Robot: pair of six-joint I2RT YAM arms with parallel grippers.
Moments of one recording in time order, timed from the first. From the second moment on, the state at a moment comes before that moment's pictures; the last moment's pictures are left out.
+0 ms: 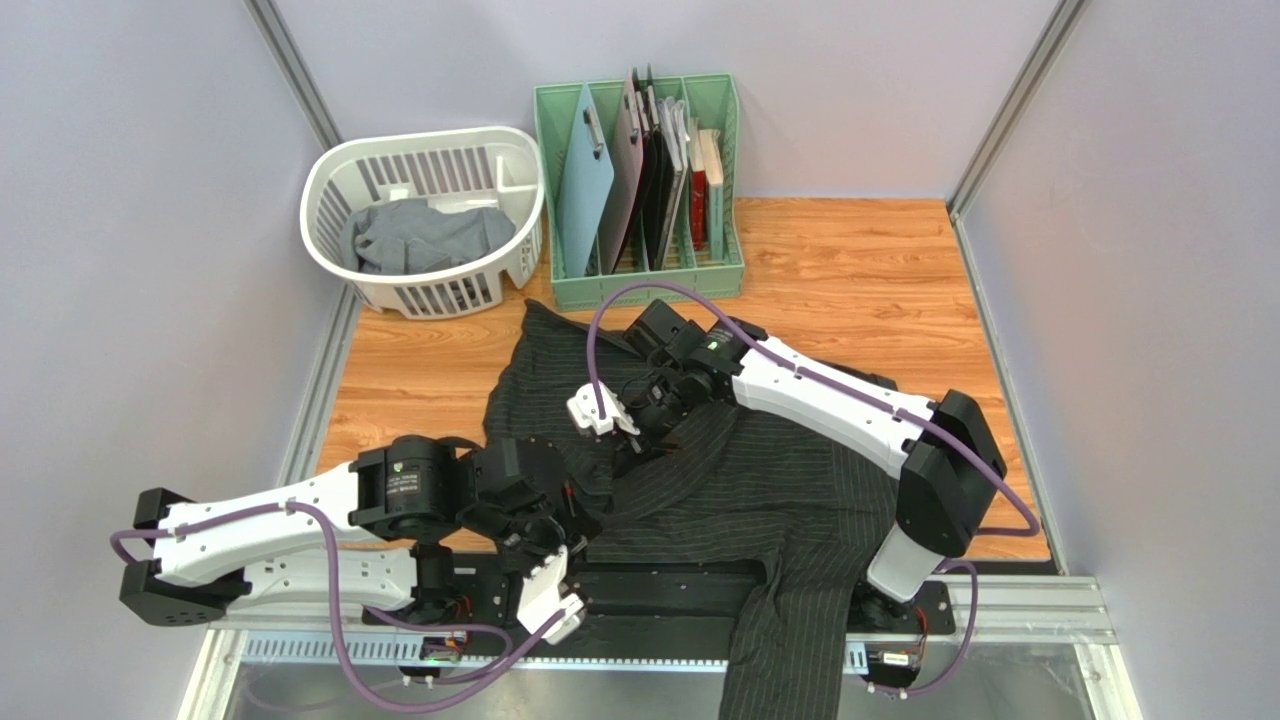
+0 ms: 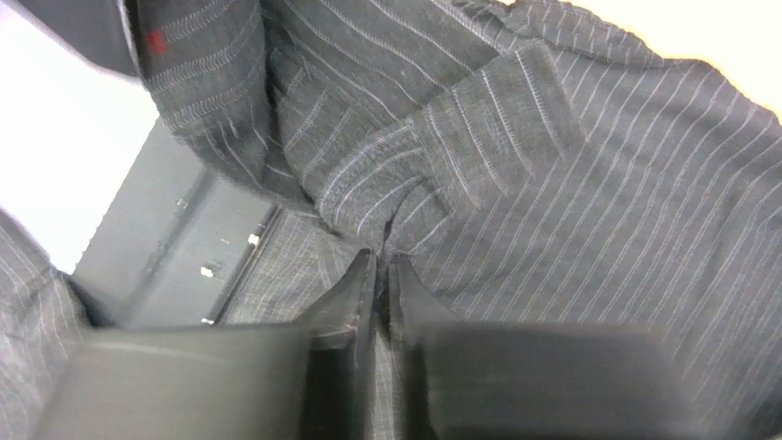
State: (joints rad) left arm -1.36 0.88 1.00 -1.01 0.26 1.29; right arm 0.91 1.67 1.41 -0.87 -0.82 -0.99
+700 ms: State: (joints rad) left arm -0.40 1.19 1.19 -0.76 0.46 0.92; right arm 0.26 1.29 1.61 -0.74 -0.63 -0.55
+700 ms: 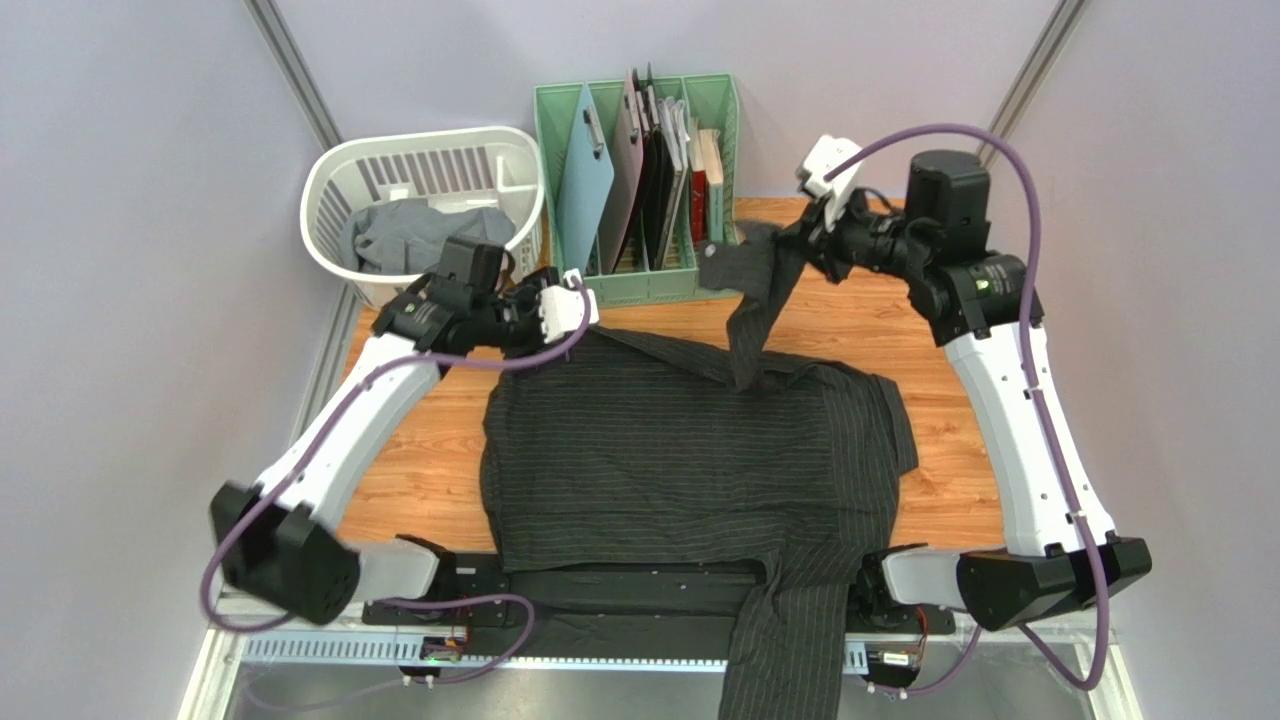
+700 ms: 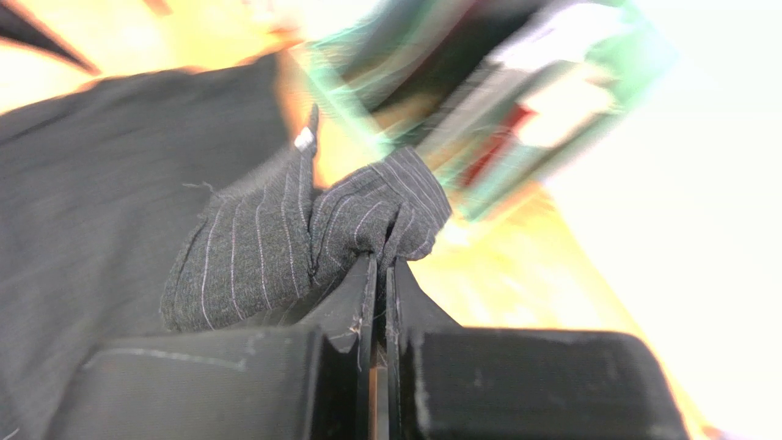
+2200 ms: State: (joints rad) left arm -0.31 2.02 1.48 -0.48 0.30 1.44; right arm 0.16 1.39 1.70 -0.25 -0.20 -0.63
